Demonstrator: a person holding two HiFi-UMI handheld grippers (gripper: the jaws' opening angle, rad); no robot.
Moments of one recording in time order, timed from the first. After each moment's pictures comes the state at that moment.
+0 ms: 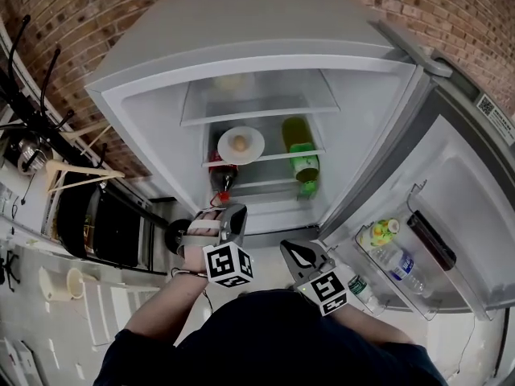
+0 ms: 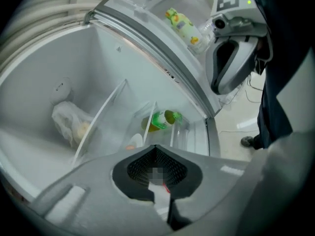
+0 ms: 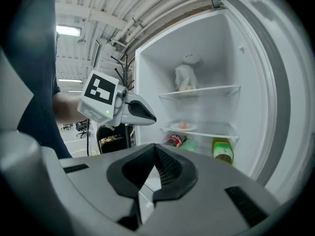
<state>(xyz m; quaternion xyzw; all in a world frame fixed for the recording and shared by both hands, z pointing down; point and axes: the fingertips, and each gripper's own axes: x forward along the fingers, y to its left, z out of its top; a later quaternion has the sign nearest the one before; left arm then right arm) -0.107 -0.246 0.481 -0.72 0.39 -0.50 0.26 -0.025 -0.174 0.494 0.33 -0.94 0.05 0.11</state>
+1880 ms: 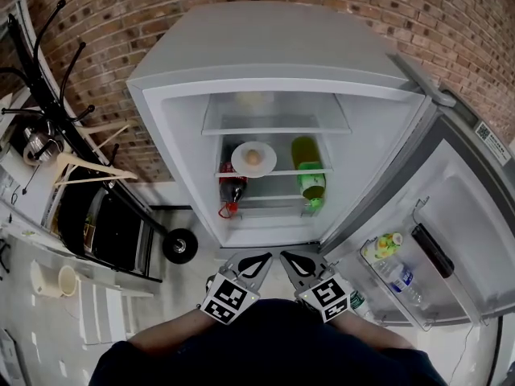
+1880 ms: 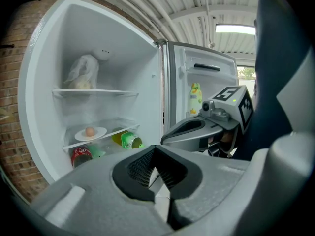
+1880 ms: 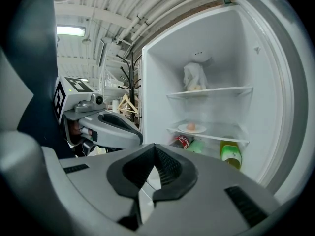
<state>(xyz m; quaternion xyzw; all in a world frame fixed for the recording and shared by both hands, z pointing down) -0.067 -0.156 0.478 -0.90 0.39 -0.18 -0.04 -0.050 -0.166 0.484 0.29 -0.95 0.04 0.13</state>
